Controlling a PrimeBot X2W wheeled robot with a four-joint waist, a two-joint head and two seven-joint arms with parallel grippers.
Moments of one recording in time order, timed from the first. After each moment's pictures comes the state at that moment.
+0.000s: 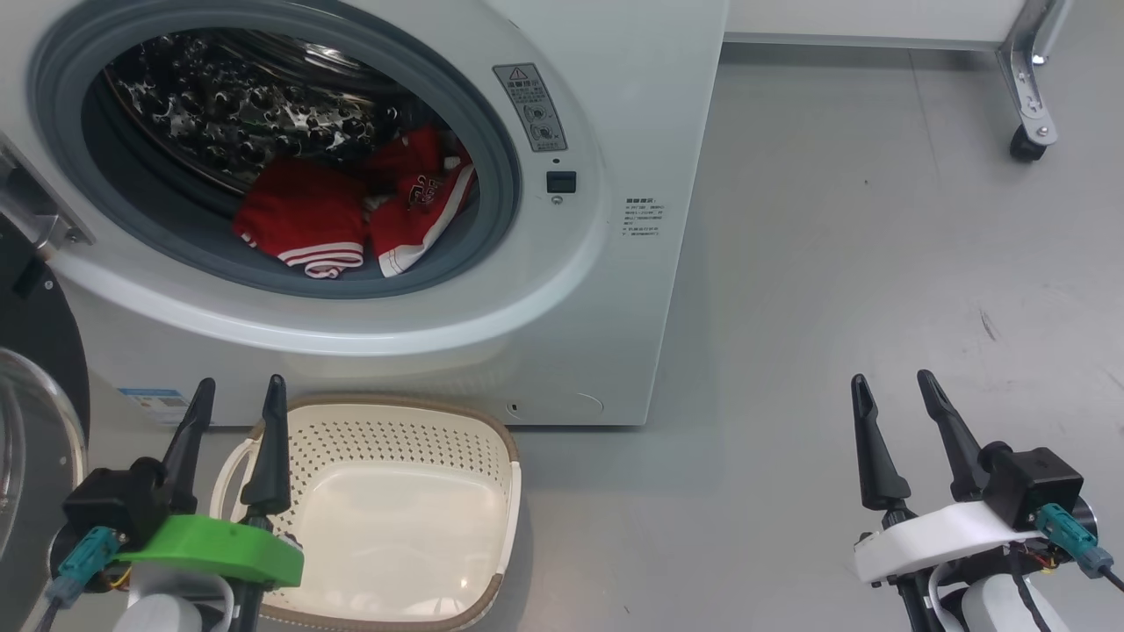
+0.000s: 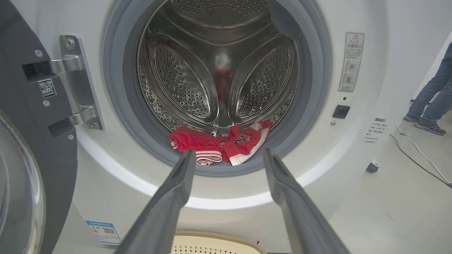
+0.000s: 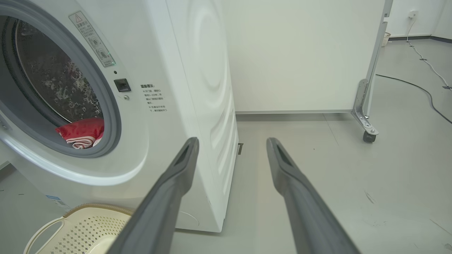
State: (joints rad) left arm -0.10 0.15 -0.14 0.21 -0.51 -0.12 -0.25; right arm 0.01 -0.16 0.21 0.12 0.41 0.02 -0.25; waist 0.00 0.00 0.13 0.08
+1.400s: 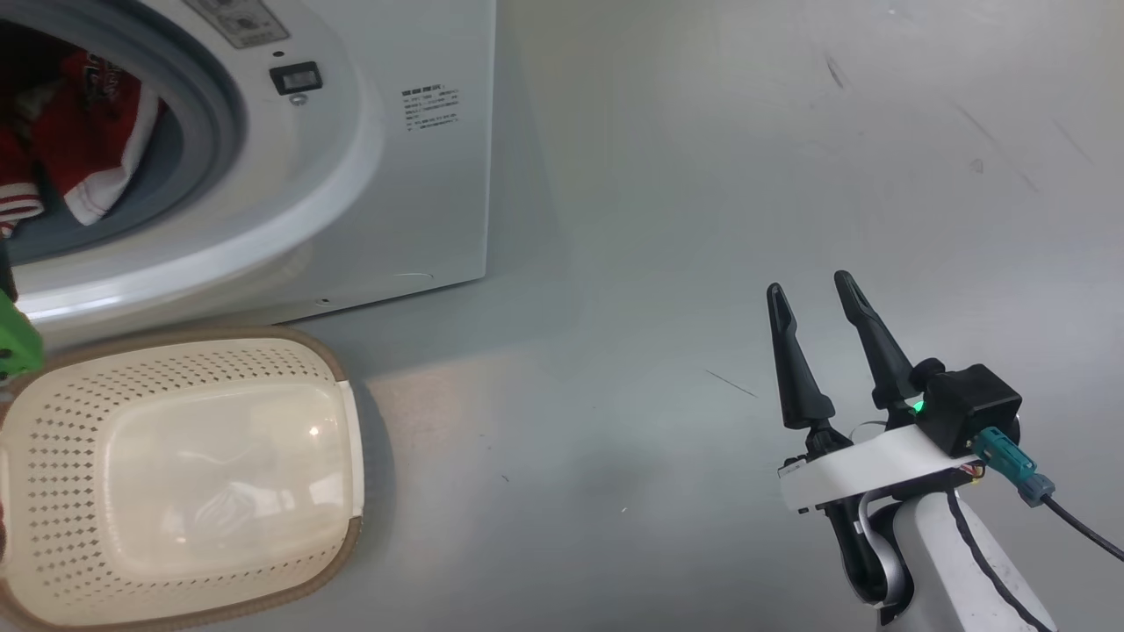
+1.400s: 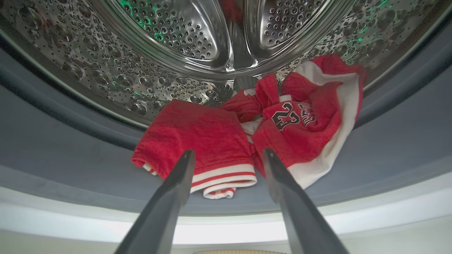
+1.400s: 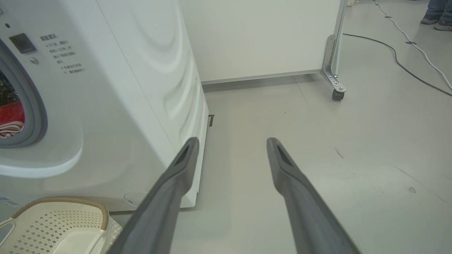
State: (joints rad) left arm -0.51 0.39 0.00 0.38 -0.47 0.05 0.12; right arm -0.16 -0.08 0.29 0.10 0.38 0.03 -0.25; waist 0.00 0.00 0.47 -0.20
